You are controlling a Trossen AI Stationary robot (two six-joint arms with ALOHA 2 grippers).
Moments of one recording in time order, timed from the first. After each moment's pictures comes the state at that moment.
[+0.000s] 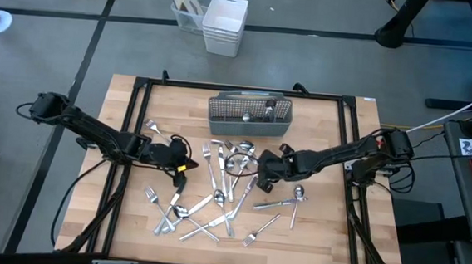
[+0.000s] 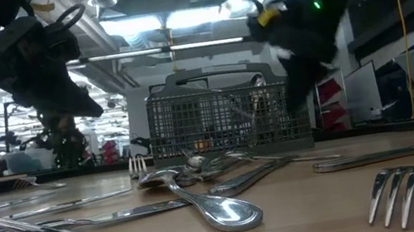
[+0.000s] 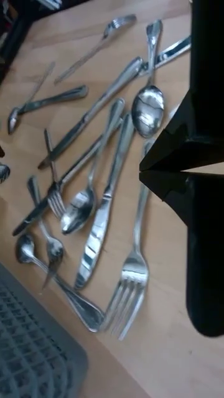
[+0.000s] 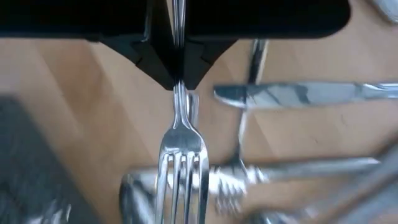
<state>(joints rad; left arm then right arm) -0.23 1.03 0.33 0.11 -0.30 -0.56 0.18 1.67 1.07 -0.60 0.37 0.57</state>
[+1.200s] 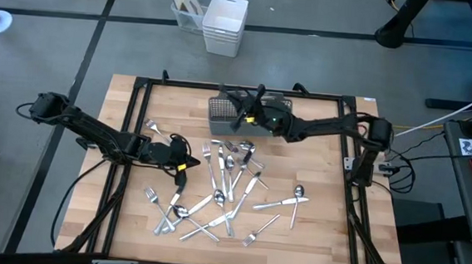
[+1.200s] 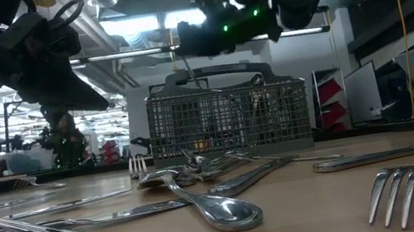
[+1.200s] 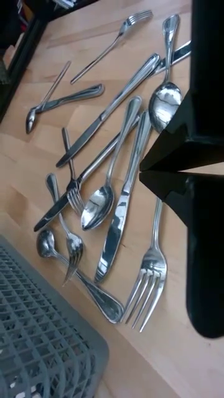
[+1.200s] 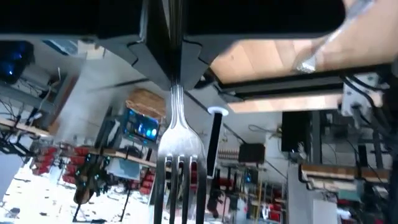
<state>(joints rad) -0.23 1.03 0.33 0.15 -0.35 -0.53 -0.25 1.85 1.06 0.83 0.26 -0.18</state>
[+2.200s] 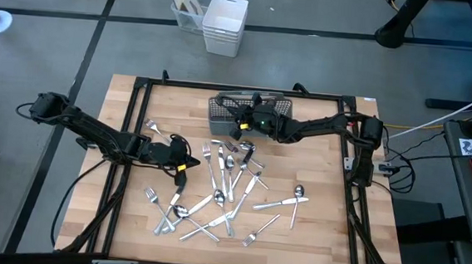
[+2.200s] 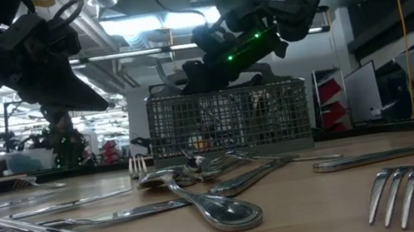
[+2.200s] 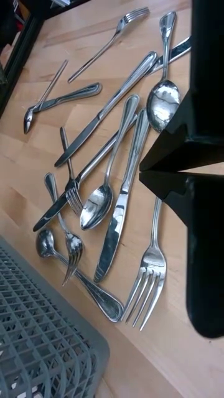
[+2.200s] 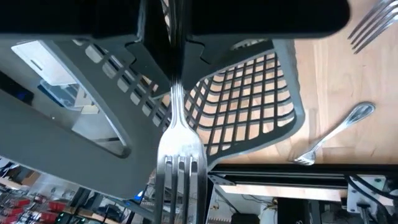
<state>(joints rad) -0.23 1.03 0.33 0.15 -0.35 -0.52 -0.26 1.91 1.06 0.58 0.25 -0.17</state>
